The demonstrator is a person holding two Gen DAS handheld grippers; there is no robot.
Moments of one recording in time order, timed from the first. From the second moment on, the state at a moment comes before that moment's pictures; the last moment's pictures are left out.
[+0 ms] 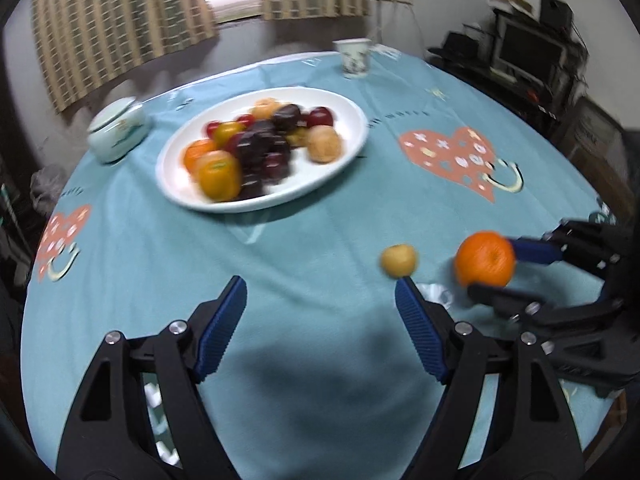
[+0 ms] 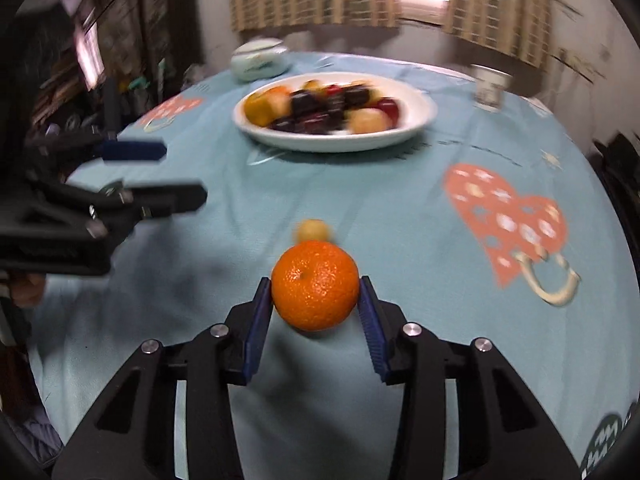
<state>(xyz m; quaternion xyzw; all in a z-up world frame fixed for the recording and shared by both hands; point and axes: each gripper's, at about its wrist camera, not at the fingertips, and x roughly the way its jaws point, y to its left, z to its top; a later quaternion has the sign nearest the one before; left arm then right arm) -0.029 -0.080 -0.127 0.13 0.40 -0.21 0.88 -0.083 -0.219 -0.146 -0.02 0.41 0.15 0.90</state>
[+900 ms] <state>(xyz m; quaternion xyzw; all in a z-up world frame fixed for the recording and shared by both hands) -0.051 -0.108 -0.143 0.17 0.39 -0.21 0.88 -0.096 -0.253 -0.147 0.00 0.41 0.15 0.90</state>
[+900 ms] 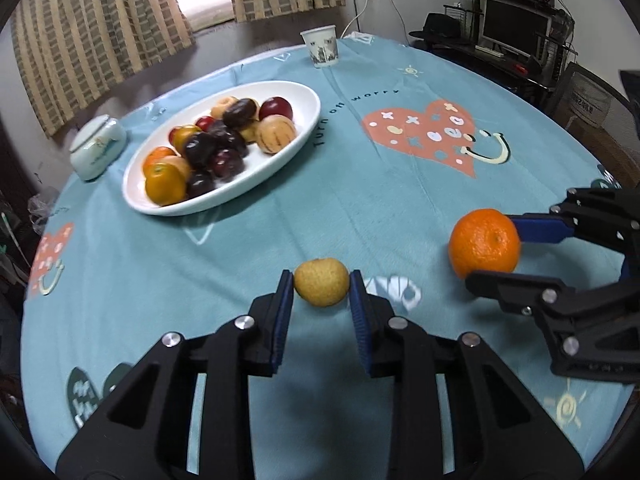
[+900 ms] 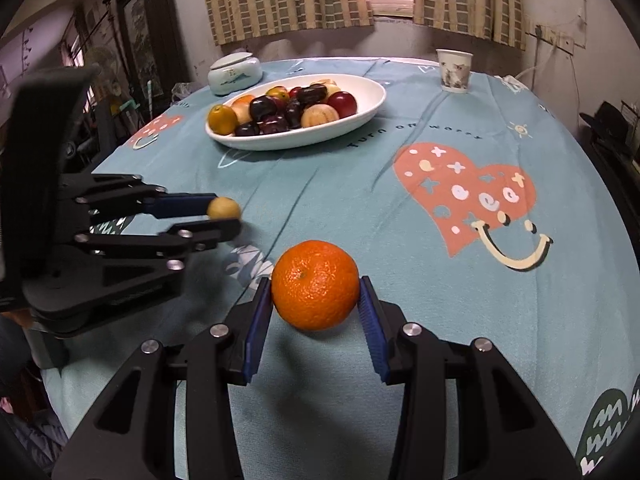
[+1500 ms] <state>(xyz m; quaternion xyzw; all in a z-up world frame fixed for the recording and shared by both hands) -0.084 -0.051 -0.130 0.15 0.38 -0.19 0.90 -0.127 -0.181 -0.138 -0.06 0.42 0.21 0.88</state>
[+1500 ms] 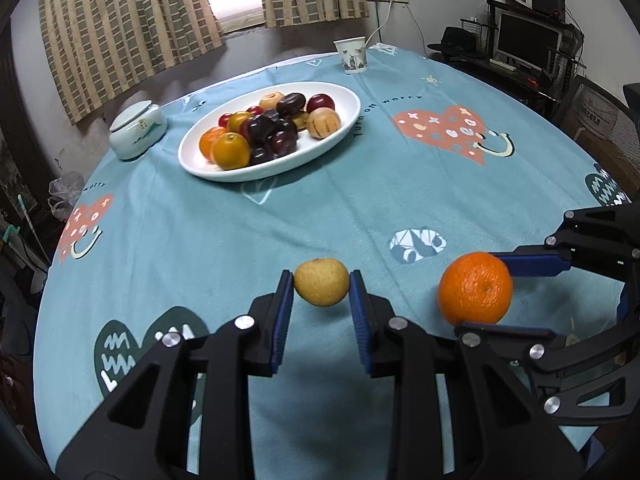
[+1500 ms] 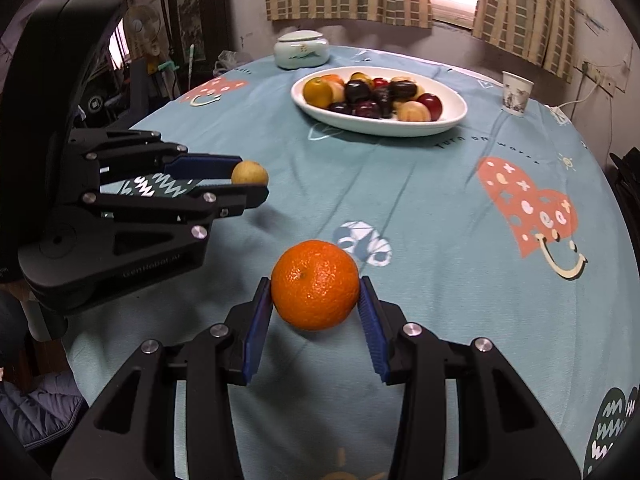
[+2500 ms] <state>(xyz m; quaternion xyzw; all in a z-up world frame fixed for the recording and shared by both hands) -0.031 -0.030 -0.099 0.15 0.34 -0.17 0.91 -0.082 -0.163 -0.115 -0.06 0.39 0.22 0.89</state>
